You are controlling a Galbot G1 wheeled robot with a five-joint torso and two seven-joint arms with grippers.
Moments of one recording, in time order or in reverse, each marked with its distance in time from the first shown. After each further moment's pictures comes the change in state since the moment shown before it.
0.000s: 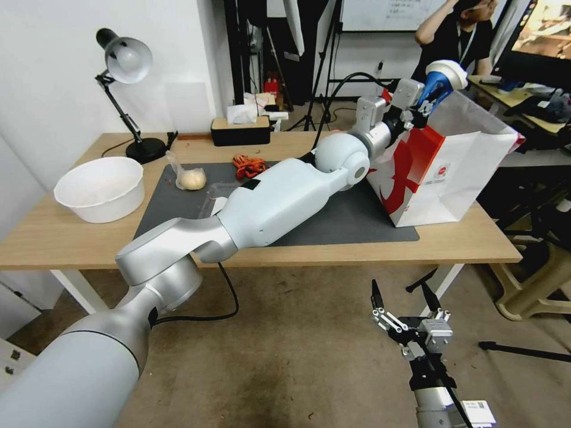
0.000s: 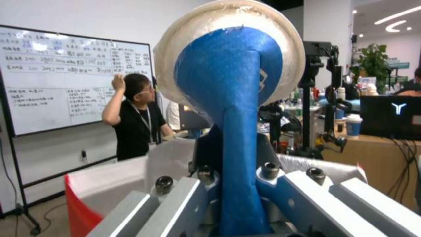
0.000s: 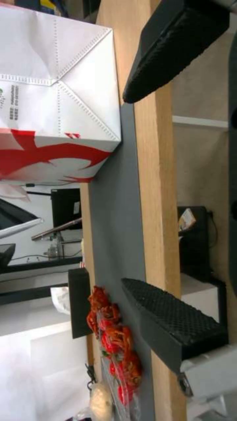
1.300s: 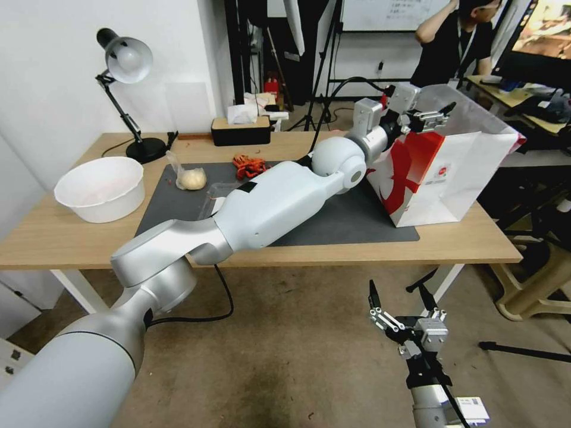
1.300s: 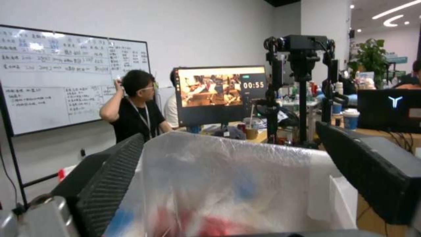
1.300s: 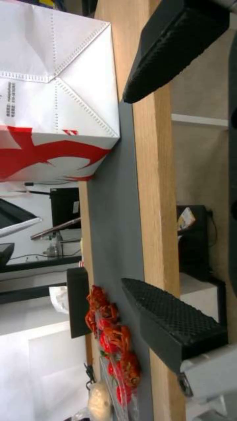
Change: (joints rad) left arm 0.013 0.025 0.026 -0.040 0.000 0.003 -0.015; right arm 0.019 0.009 -0.009 -0.013 -0.007 -0.008 -0.001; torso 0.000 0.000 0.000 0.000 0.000
